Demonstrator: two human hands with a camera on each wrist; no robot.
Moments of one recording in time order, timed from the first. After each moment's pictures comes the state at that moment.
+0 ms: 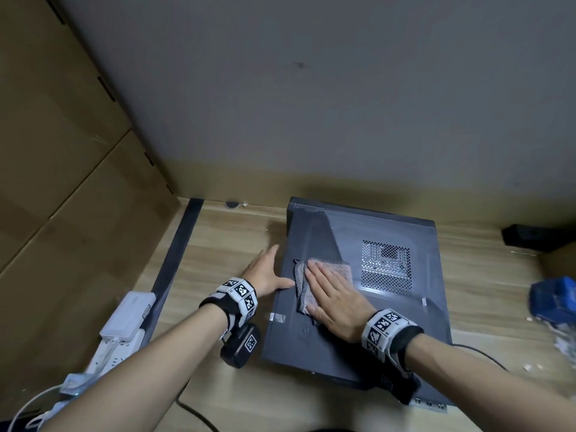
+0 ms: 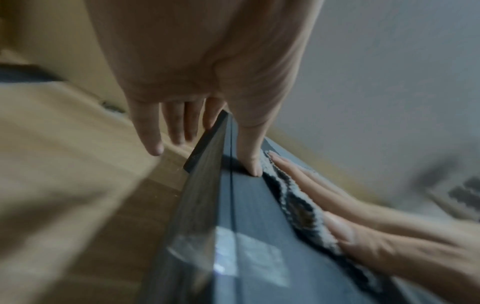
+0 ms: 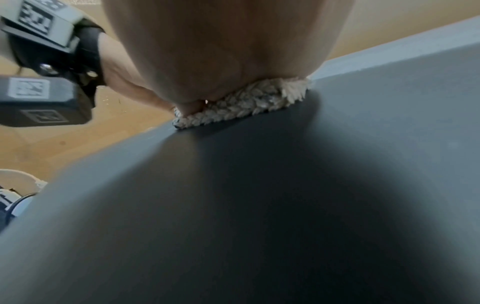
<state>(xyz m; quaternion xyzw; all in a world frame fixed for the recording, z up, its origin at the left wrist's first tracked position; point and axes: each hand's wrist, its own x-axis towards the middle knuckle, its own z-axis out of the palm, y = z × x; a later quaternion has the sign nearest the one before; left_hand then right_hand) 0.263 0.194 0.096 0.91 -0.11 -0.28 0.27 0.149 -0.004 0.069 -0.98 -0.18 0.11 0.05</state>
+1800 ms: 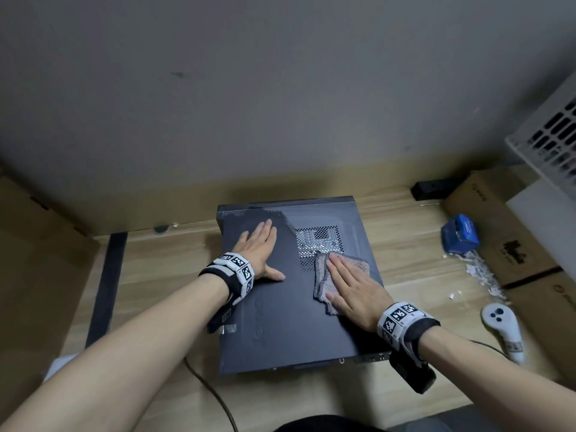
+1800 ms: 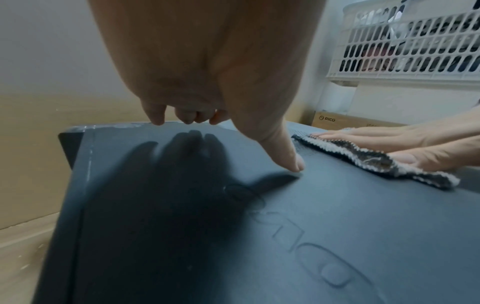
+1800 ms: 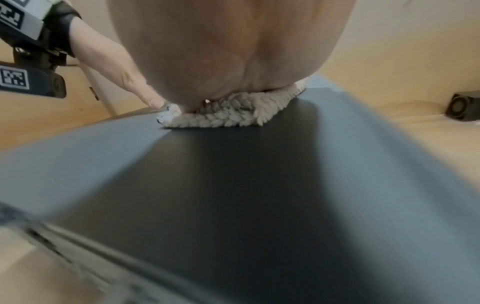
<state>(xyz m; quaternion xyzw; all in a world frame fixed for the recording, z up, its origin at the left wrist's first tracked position) 0.276 0.081 0.124 0.87 -0.42 -0.26 -0.03 0.062 -0.110 0.077 -0.99 0.02 0.12 0.03</state>
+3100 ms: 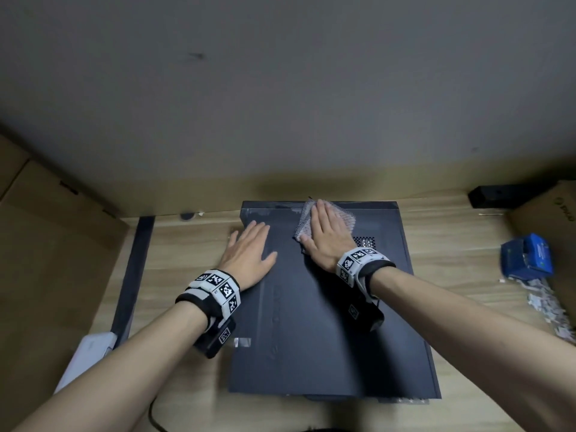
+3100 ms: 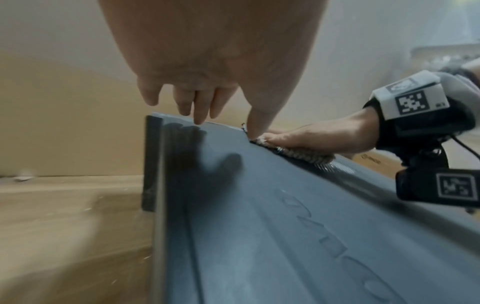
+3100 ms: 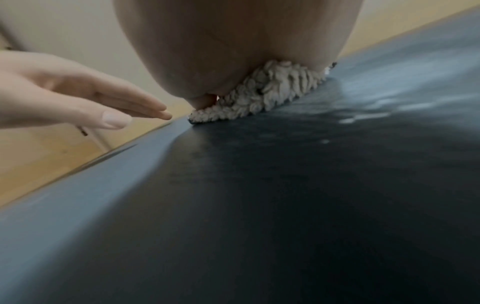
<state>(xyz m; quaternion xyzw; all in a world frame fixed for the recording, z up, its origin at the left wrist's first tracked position) 0.305 0.124 0.116 0.93 -0.30 -0.19 0.10 0.251 -0.083 0.077 -0.98 0.07 0.15 0.13</state>
